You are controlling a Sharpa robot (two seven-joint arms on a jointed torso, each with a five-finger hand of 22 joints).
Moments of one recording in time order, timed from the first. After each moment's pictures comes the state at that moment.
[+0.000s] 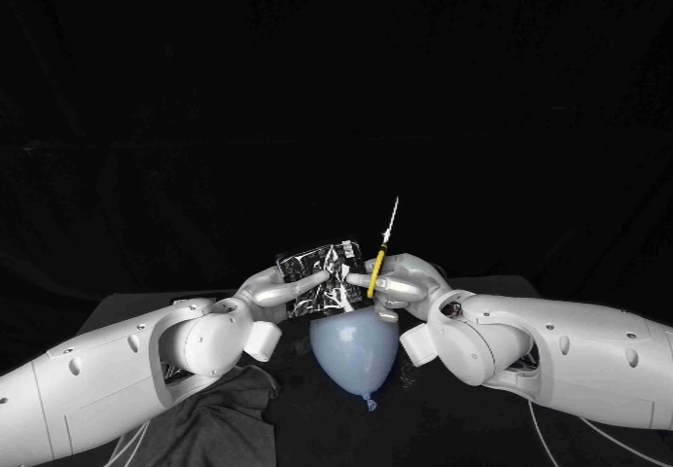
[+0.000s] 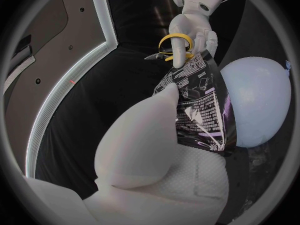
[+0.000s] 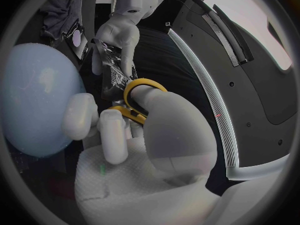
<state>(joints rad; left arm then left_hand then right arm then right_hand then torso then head) 1.13 -0.74 0.02 1.49 0.15 -0.11 0.16 1.72 -0.01 0.35 0.28 0.04 0.98 0.17 0.30 0.31 1.21 0.12 0.07 0.06 1.12 0.09 0.19 0.22 0.17 1.07 0.19 0.21 0.08 1.26 -0.81 -0.17 1.68 -0.09 -0.48 0.28 1.30 -0.04 0.61 -0.05 0.04 1.02 0.10 0.27 0.60 1.27 0.11 0.14 0.20 1.47 -0.04 1.46 1.26 0.08 1.35 0.07 1.15 1.30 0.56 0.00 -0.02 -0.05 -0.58</state>
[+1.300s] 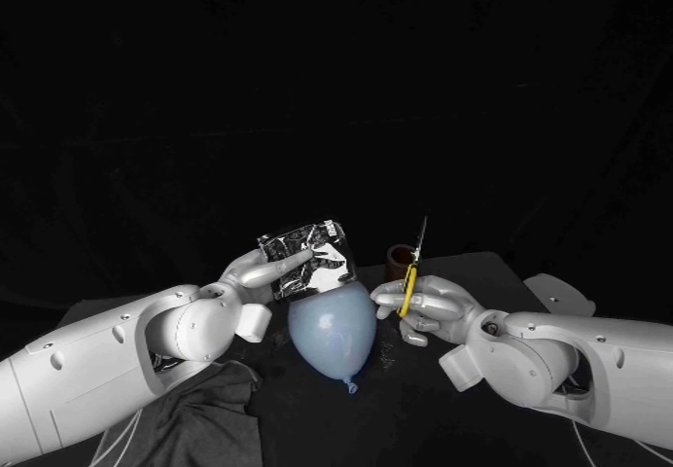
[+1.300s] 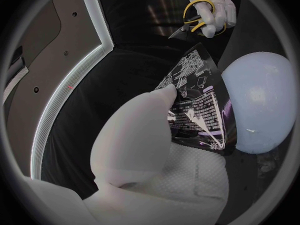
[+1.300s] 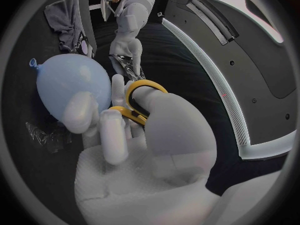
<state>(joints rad) 1.15 -0.68 0.02 1.45 0.13 -0.18 0.17 1.61 -0.03 0.48 0.23 0.05 0.96 0.17 0.34 0.31 1.24 0.11 0.06 0.06 1.16 0.07 0.19 0.25 0.17 1.11 0.17 0.23 0.08 1.17 -1.08 -0.18 1.82 0.00 -0.30 0.32 1.24 0.01 0.61 -0.09 0.05 0.99 0.09 0.23 0.70 1.28 0.11 0.21 0.68 1.47 -0.05 1.44 1.22 0.09 1.34 0.05 1.09 1.29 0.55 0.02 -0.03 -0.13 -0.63</state>
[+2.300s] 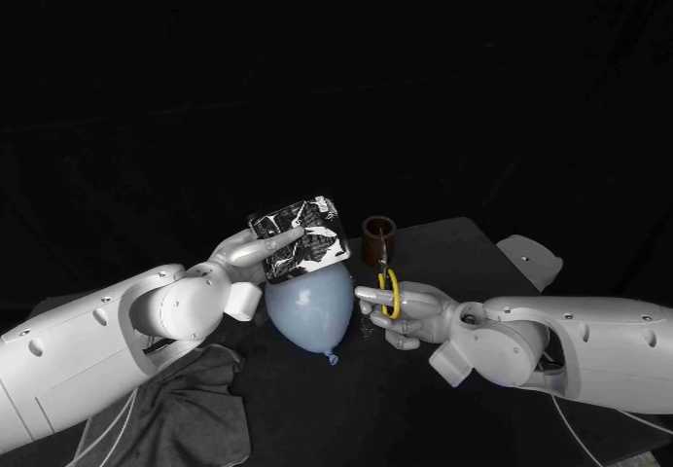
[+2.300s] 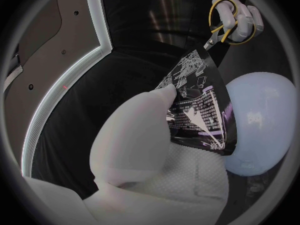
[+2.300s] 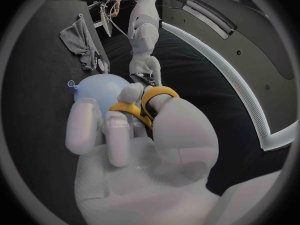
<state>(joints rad) 1.16 -0.62 0.02 1.42 0.16 -0.13 0.12 1.59 -0.04 0.50 0.22 0.05 0.96 0.16 0.36 0.31 1.25 0.11 0.06 0.06 1.16 0.08 0.19 0.25 0.17 1.11 0.17 0.23 0.07 1.10 -1.10 -0.20 1.82 -0.01 -0.15 0.21 1.07 -0.03 0.42 0.11 0.05 1.03 0.02 0.43 1.00 1.37 0.02 0.51 1.30 1.47 -0.11 1.57 1.31 0.08 1.42 0.01 1.27 1.31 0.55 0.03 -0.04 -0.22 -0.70</state>
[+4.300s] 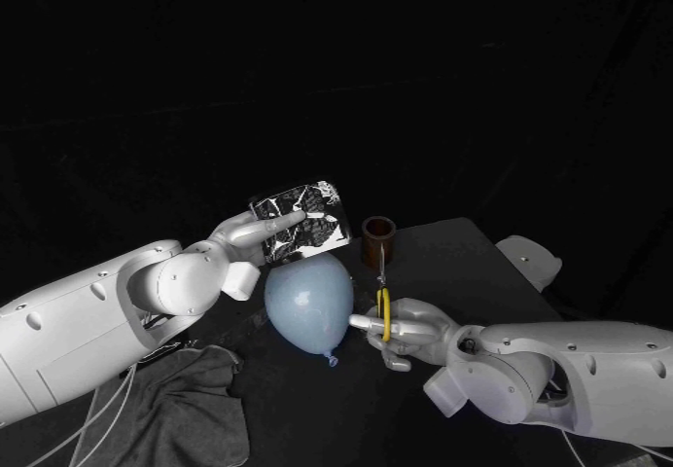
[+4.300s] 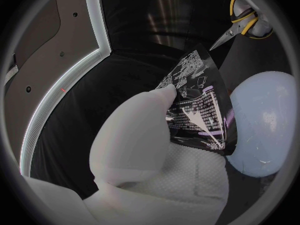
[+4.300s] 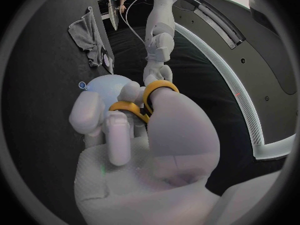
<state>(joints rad) 1.23 -0.58 0.02 1.36 0.16 -0.09 0.05 1.58 -0.05 0.51 0.21 0.04 0.95 0.16 0.36 0.31 1.25 0.11 0.06 0.06 1.16 0.07 0.19 0.25 0.17 1.11 0.17 0.23 0.07 1.03 -1.12 -0.21 1.92 -0.07 -0.35 0.27 1.24 -0.15 0.22 0.13 0.09 1.13 -0.01 0.73 1.24 1.38 0.01 0.46 1.26 1.46 -0.12 1.55 1.31 0.11 1.35 -0.01 1.09 1.31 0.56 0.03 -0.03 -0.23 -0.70</state>
